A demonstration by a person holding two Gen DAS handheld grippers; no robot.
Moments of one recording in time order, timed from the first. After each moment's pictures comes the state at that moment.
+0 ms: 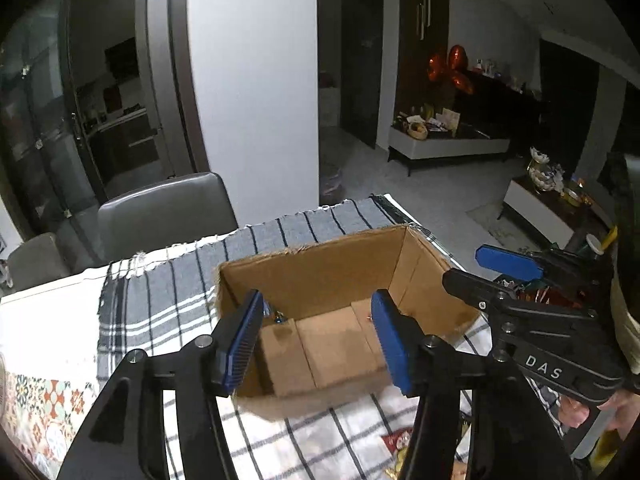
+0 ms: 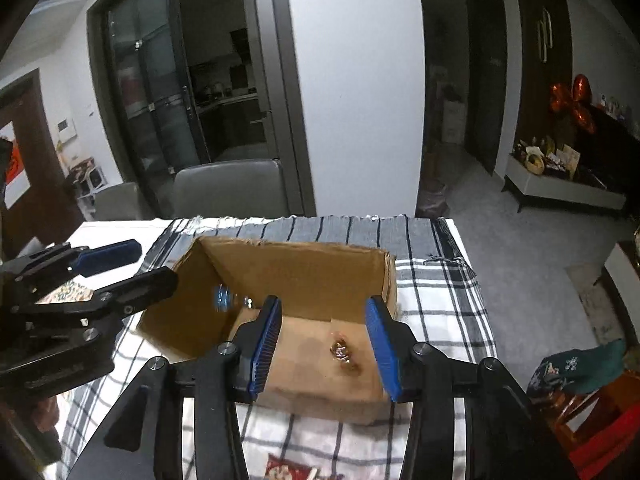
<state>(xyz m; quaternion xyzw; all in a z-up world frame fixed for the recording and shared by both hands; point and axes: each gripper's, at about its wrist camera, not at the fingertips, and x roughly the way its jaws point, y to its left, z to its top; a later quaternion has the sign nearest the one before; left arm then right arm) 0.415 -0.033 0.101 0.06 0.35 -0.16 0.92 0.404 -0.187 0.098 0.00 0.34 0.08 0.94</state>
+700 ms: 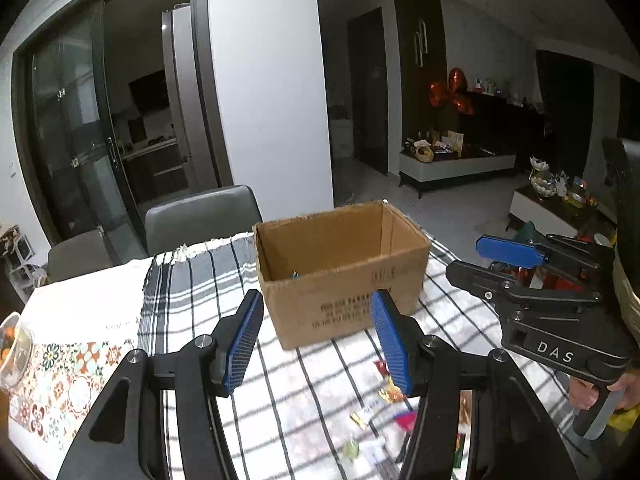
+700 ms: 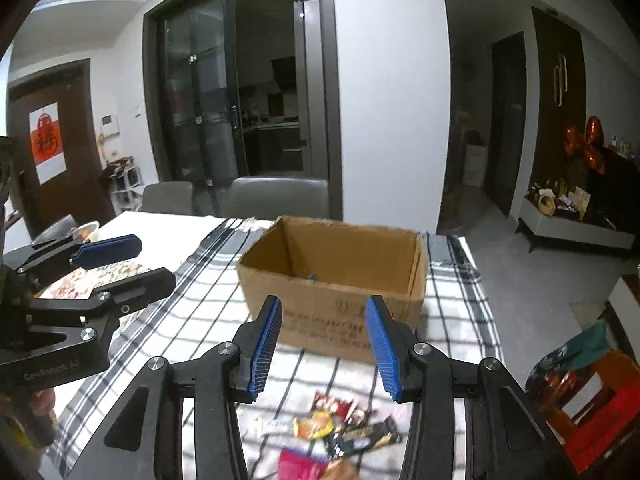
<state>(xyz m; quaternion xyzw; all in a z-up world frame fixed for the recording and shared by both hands) 0.255 0.000 0.106 0.08 0.28 -0.13 0.95 0.255 -0.156 0.107 -0.02 0.27 0.13 0.95</state>
